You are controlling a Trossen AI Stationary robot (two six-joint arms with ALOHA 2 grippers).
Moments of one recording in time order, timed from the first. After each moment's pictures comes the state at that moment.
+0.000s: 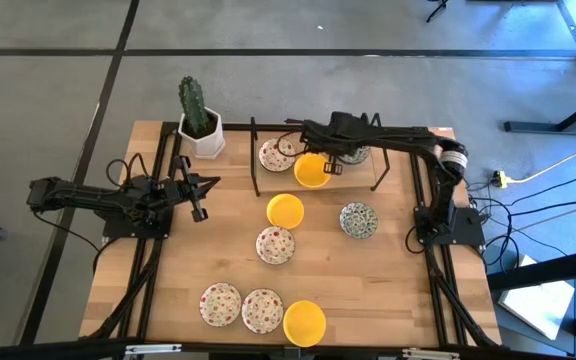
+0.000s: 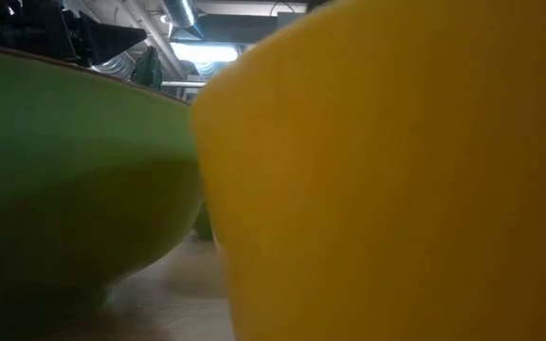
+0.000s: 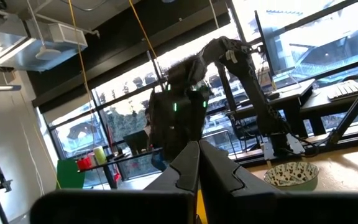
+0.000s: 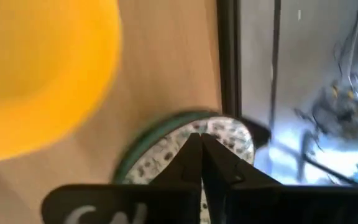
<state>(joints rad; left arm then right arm) 0.00 0.35 0.01 0.68 -0.29 0.43 -0.38 1.82 1.59 -1.11 0.54 -0.27</state>
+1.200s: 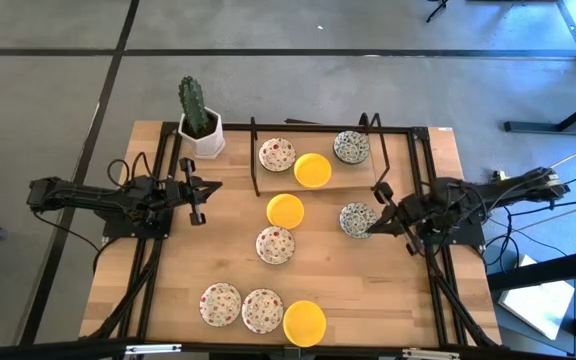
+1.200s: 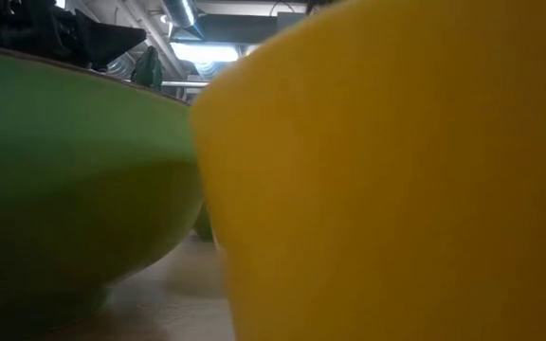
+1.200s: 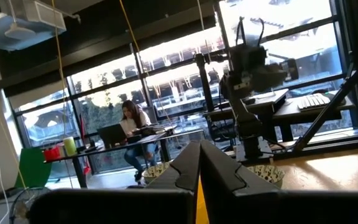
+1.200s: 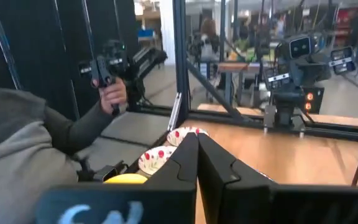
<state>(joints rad) 0.00 0.35 0.01 0.64 -0.22 0.30 0.21 0.50 0.38 0.20 -0.19 0.05</state>
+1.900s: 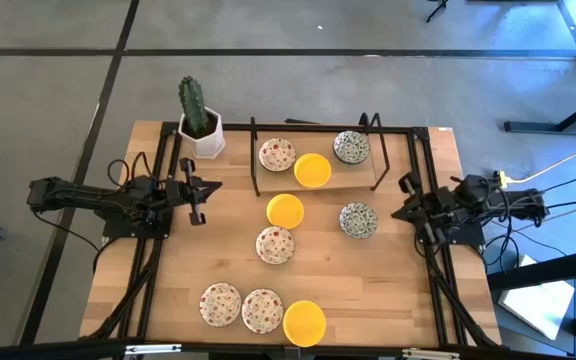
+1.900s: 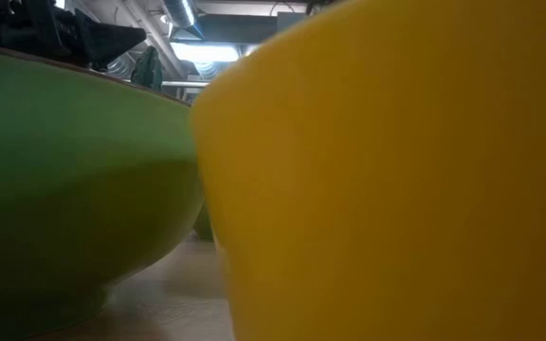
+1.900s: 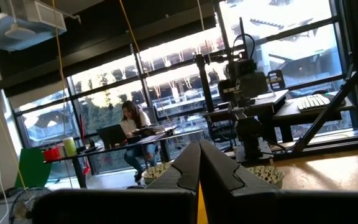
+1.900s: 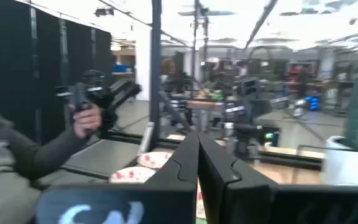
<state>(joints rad) 0.00 0.35 0.01 0.65 -0.22 0.30 0.12 0.07 0.23 0.02 -0.15 0.00</state>
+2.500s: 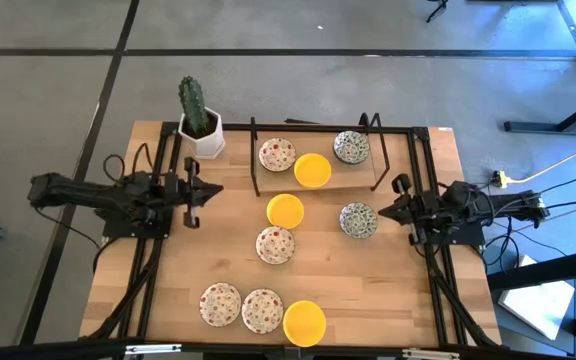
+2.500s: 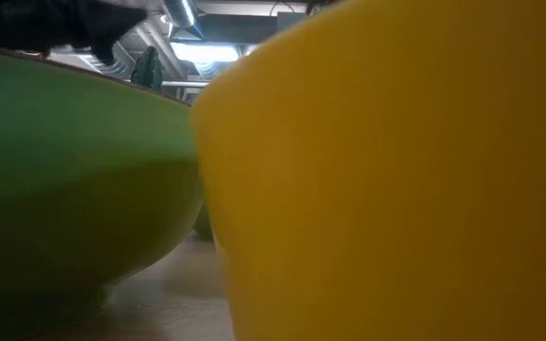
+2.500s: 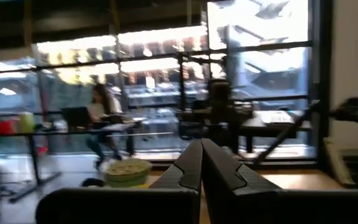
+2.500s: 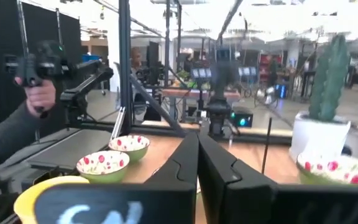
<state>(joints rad) -0.04 0.37 0.14 0.49 -0.17 0.09 0.12 0.06 0.10 0.11 -0.05 -0.03</state>
